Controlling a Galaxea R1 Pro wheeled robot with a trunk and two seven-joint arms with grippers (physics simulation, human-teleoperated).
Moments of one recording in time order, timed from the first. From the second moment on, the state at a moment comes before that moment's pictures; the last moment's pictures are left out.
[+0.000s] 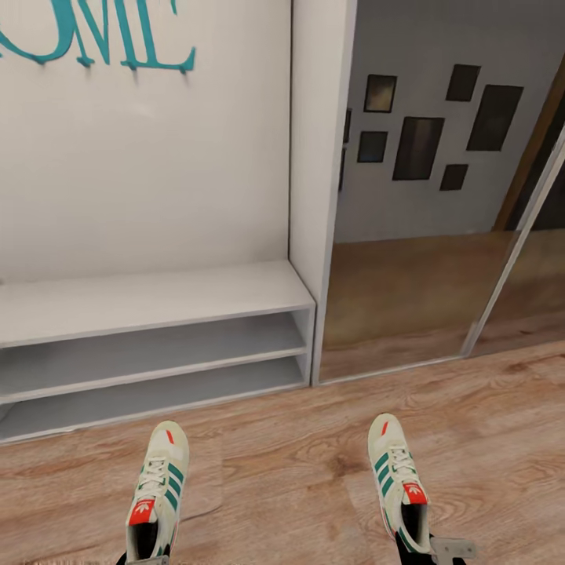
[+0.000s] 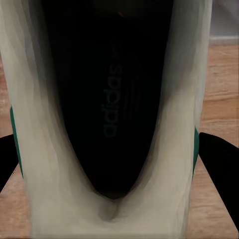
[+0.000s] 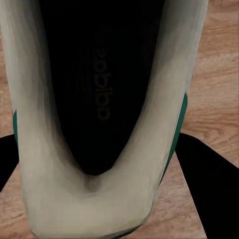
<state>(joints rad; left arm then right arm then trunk) 0.03 -0.05 0.25 -0.77 -0.05 -0.47 -0.09 -0.22 -0.05 -0.45 -0.41 0.28 -0.49 0.21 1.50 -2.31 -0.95</state>
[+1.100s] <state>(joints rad) 0.03 -0.05 0.24 -0.77 -0.06 -0.47 -0.09 -0.22 -0.02 -0.45 -0.38 0.29 -0.57 0.08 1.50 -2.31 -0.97</state>
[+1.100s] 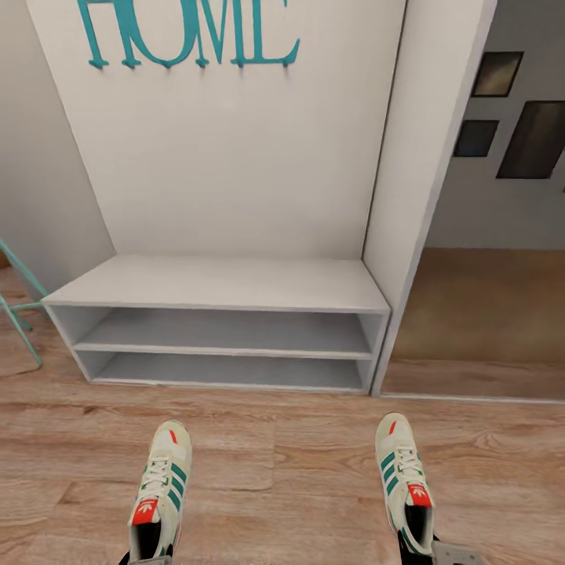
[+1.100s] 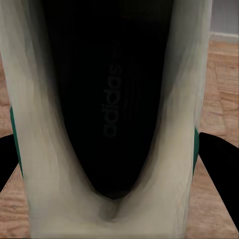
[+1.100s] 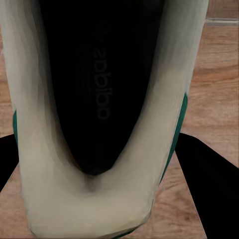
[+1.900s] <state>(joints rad) 0.03 -0.05 0.25 -0.76 -0.06 -0.47 -0.09 -0.22 -0.03 -0.45 -0.38 0.29 -0.57 0.08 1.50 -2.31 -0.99</state>
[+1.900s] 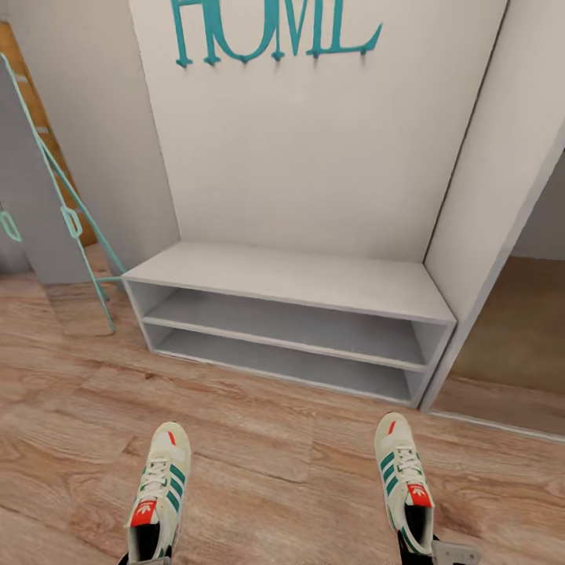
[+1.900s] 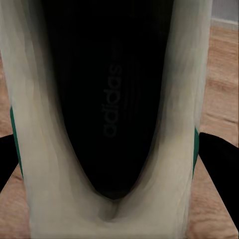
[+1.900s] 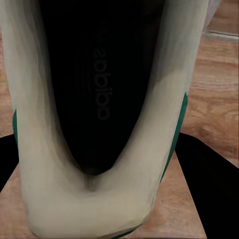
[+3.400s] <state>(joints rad) 0.03 -0.05 0.25 -0.75 -0.05 -0.47 -0.09 -0.22 -0.02 -0.45 -0.38 0.29 -0.57 0.08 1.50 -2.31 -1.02</state>
